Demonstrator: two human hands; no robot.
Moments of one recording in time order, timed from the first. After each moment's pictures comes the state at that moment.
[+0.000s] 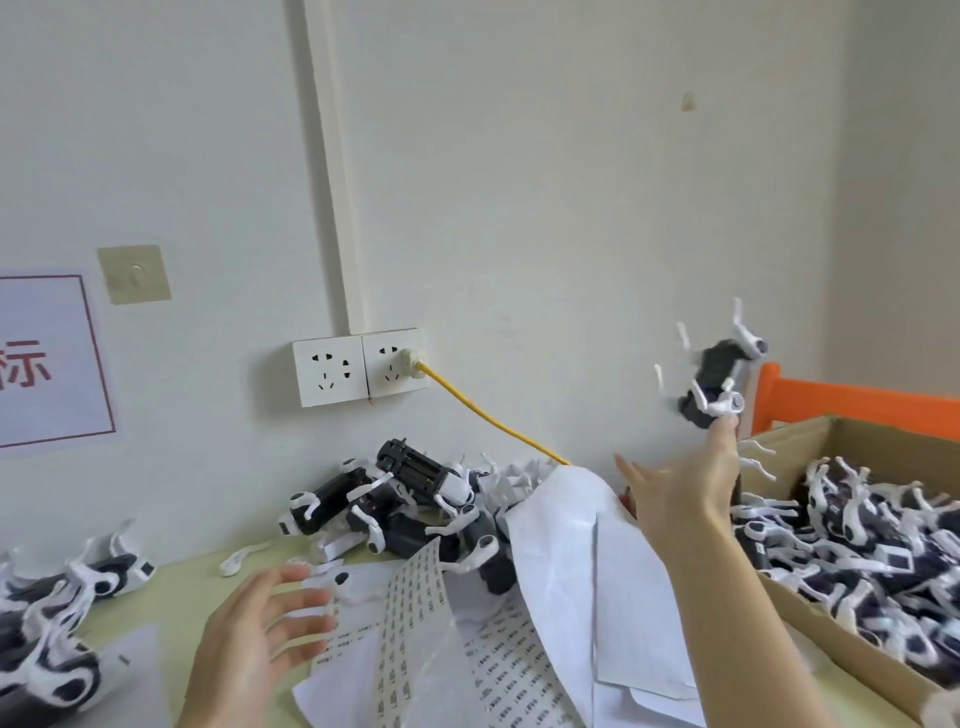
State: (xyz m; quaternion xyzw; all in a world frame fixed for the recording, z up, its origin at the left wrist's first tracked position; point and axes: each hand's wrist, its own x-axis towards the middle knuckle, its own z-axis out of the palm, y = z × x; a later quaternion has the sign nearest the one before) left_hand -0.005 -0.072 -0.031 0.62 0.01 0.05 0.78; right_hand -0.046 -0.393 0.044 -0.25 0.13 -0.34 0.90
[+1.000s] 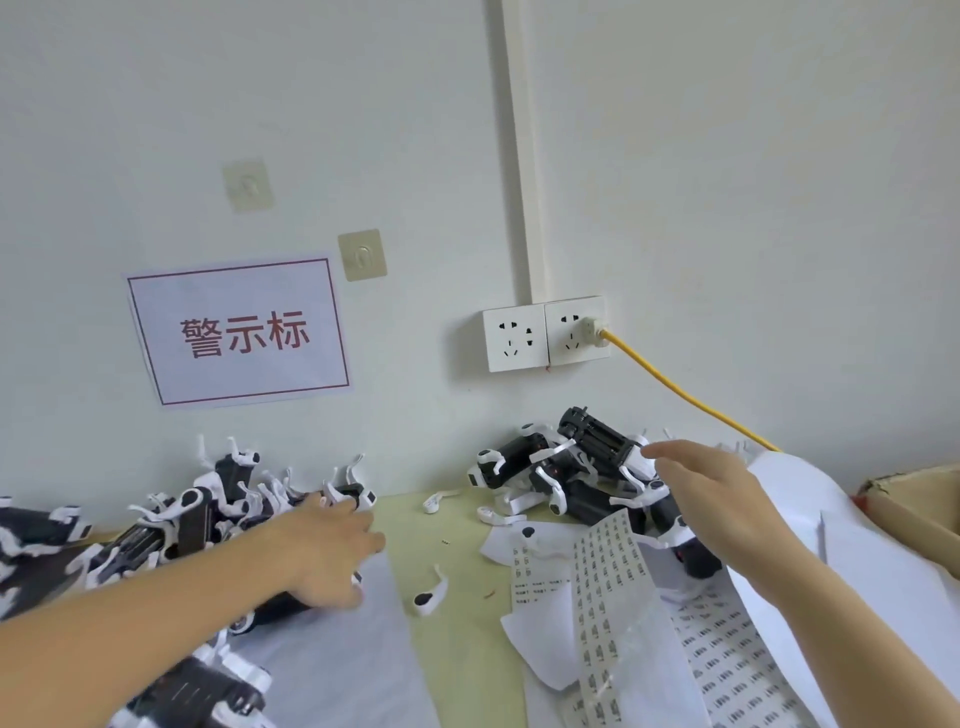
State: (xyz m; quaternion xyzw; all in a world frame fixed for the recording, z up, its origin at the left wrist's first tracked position) left_hand 0.044 0.070 0.023 0.92 -0.17 -0.10 -0.35; right_hand -0.016 -0.286 0.018 -0.83 0.03 -0.18 0.53
